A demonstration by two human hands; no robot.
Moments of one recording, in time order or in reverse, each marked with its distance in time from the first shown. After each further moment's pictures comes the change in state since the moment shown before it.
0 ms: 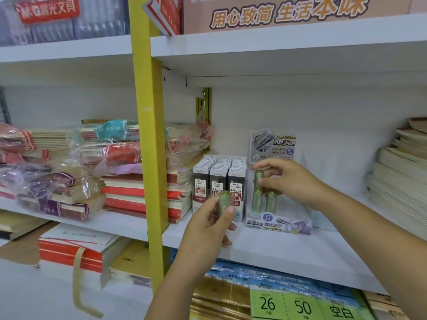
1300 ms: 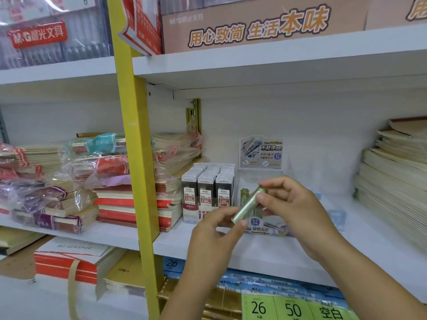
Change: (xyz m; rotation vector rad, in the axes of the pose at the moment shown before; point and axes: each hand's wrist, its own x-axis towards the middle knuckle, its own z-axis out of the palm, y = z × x) left_hand -0.002 0.000 0.032 0.201 0.061 0.111; right_hand -0.074 -0.004 0.021 0.484 0.267 -0.097
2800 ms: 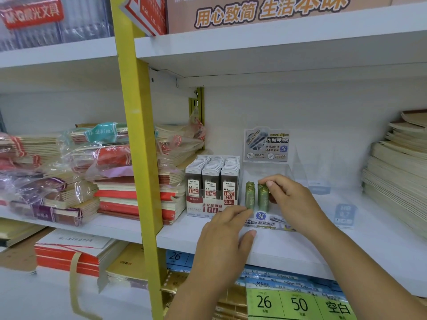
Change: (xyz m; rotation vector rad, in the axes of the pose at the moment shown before) left_hand 0.003 -0.032 0.004 0.700 -0.147 0.277; right_hand 0.031 0.038 -0.006 -0.568 0.022 -0.042
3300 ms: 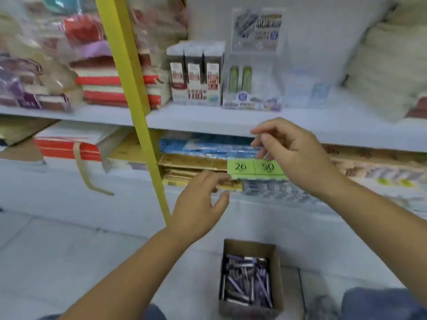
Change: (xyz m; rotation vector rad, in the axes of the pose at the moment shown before) left_hand -0.139 0.008 0.013 -0.183 -0.112 -0.074; right_hand -0.140 -0.015 -0.021 0.173 -0.153 -0.081
